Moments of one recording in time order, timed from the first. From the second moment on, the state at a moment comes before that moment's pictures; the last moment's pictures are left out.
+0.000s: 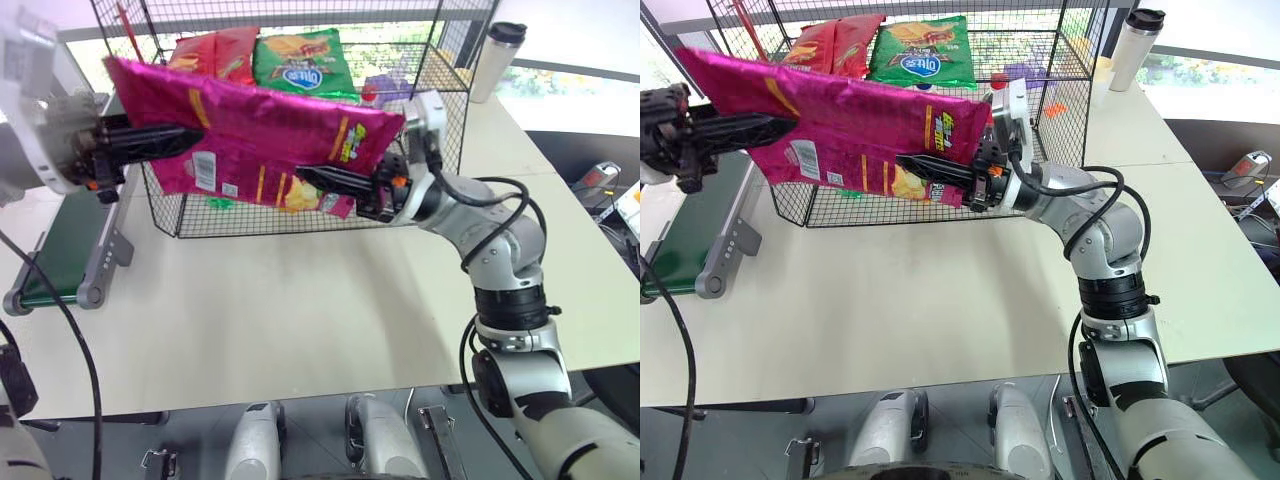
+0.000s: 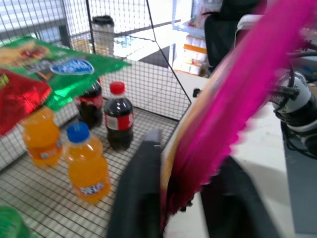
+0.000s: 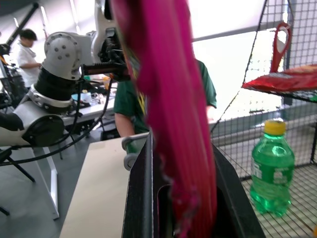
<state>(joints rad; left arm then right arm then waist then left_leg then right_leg) -0.74 1.03 0.37 -0.15 -0.93 1.06 -1.04 -0.80 -0.34 0.01 -0.10 0.73 0.64 0.96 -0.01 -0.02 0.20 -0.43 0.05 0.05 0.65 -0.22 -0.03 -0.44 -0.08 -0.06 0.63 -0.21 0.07</state>
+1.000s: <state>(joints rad) -0.40 0.52 0.12 -0.47 -0.57 0.71 -0.45 -0.74 -0.74 -0.20 -0.14 0.26 0.29 0.51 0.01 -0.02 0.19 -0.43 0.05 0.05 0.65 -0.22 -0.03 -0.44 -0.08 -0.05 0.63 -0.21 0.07</state>
